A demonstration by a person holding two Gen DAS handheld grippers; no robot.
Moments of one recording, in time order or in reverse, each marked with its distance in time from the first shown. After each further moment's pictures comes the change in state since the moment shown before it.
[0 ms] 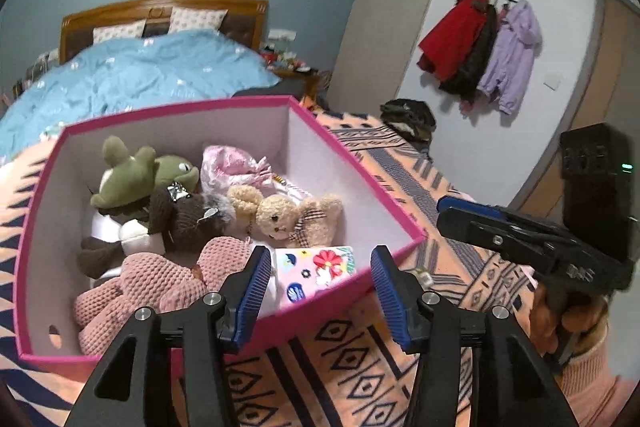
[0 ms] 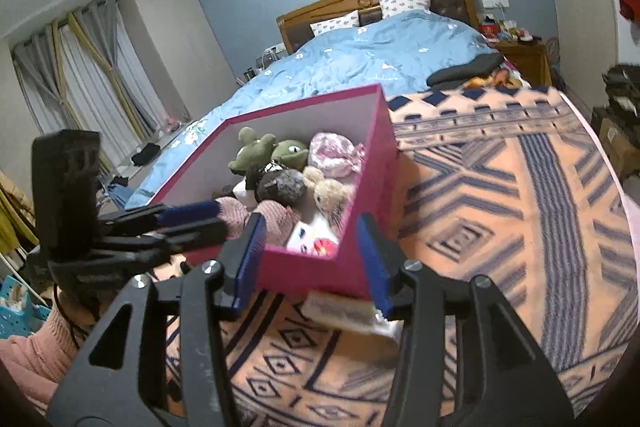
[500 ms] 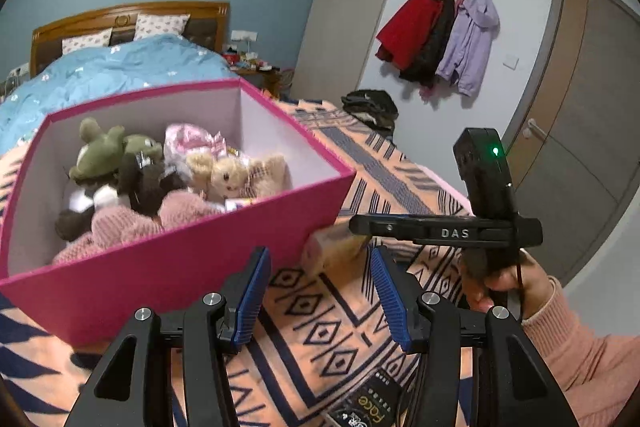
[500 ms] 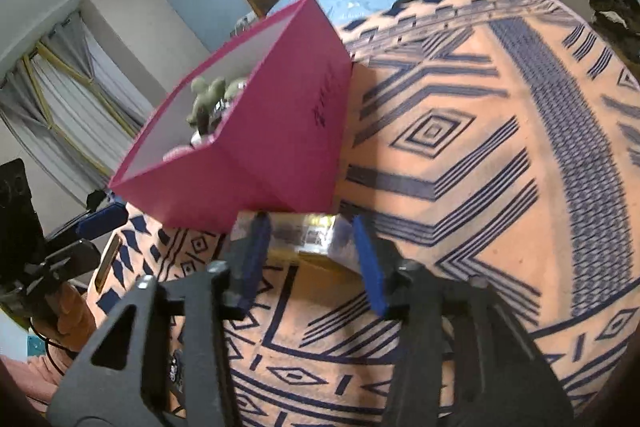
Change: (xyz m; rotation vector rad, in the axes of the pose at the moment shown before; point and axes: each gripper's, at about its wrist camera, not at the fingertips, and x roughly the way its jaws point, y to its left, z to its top) left arm -0.017 -0.024 -0.042 0.052 0.029 -0.100; right arm 0.036 -0.052 -0.051 0.170 0.157 0.007
